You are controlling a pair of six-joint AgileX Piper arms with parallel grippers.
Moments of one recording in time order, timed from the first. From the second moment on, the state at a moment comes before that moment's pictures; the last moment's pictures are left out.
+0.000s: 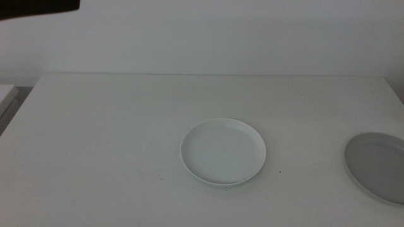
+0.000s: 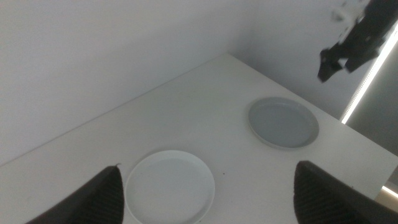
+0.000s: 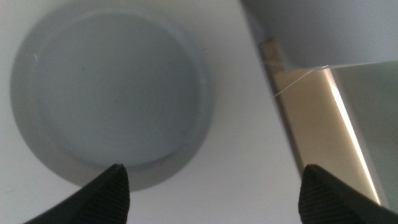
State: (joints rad) left arm -0.40 0.89 -1.49 -0.42 1.14 0.26; right arm -0.35 1.53 -1.31 -0.05 1.22 -0.01
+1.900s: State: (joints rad) left arm -0.40 0.89 -1.49 -0.42 1.08 0.26; right arm 0.12 1.77 -1.39 0.22 1.03 0.12
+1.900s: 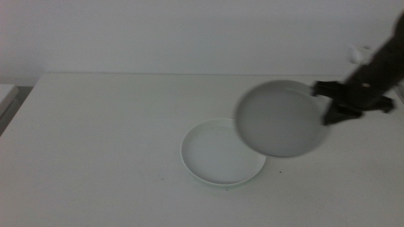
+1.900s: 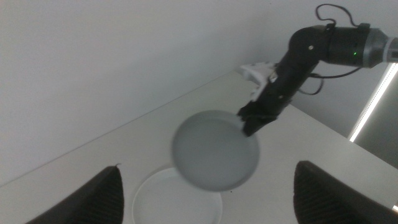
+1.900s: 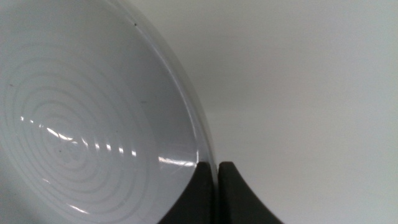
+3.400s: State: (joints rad) left arm -0.40 0.89 -1.49 -0.42 1.08 0.26; right arm 0.26 1.73 -1.42 0.18 0.94 0.13
